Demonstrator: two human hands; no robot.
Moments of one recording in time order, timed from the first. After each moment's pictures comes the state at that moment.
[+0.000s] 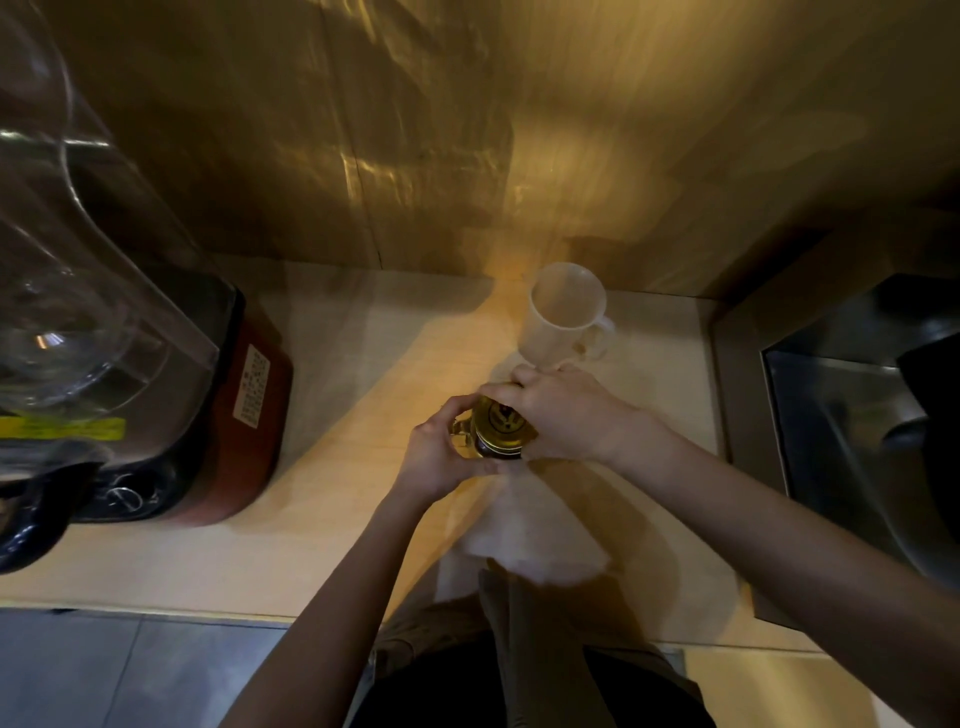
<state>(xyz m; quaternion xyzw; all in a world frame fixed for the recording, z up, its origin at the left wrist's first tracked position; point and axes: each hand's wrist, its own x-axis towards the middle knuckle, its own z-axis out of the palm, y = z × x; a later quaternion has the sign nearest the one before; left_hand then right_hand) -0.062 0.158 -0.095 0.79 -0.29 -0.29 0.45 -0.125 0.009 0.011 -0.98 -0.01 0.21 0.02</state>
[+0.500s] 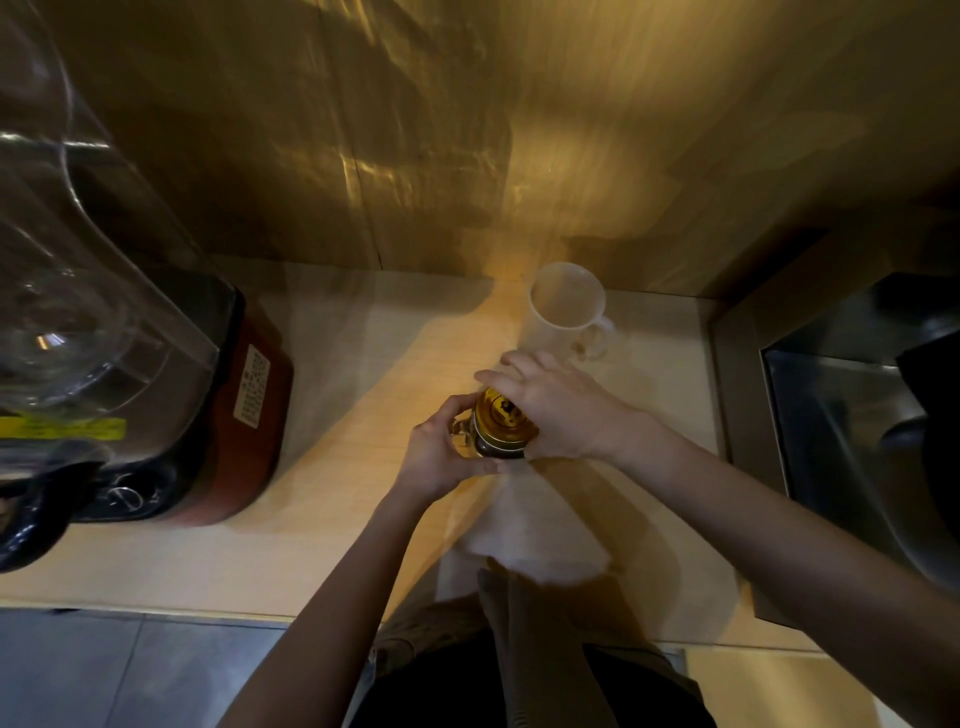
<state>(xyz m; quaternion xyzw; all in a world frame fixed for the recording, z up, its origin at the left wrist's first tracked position) -0.062 0.158 -0.098 0.79 -0.29 -0.30 0.46 -0.127 0.003 0.002 -0.98 -0.02 0.17 0.06</state>
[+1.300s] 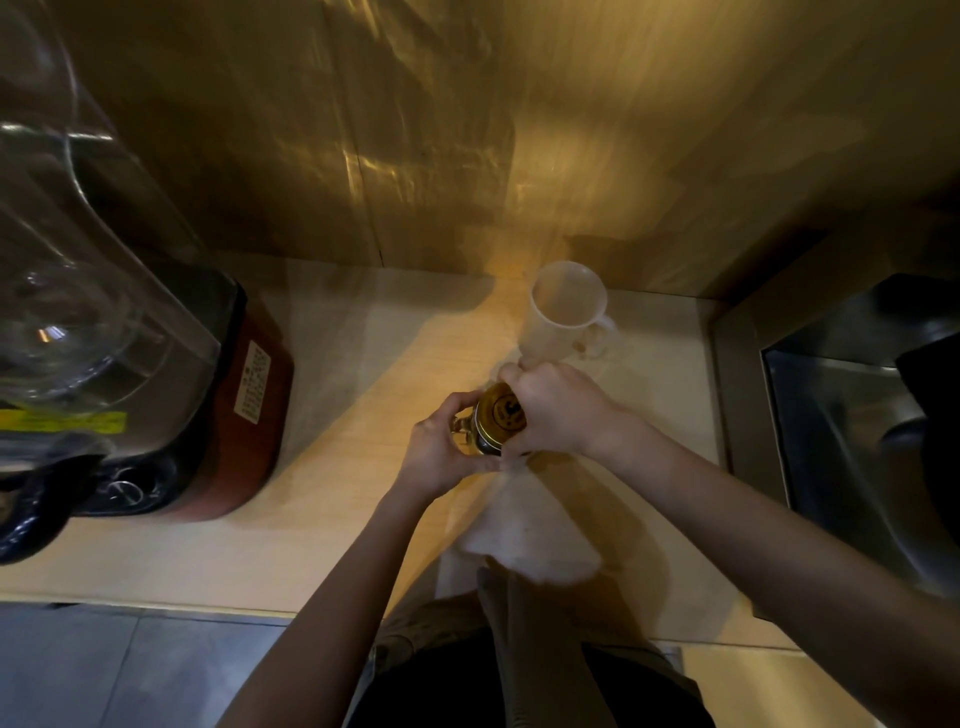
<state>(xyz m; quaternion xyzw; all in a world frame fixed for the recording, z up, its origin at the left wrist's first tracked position) -0.063 0.157 -0.094 0.79 -0.28 -0.30 0.46 -0.121 0.010 0.001 -0.98 0.06 0.16 0.10</state>
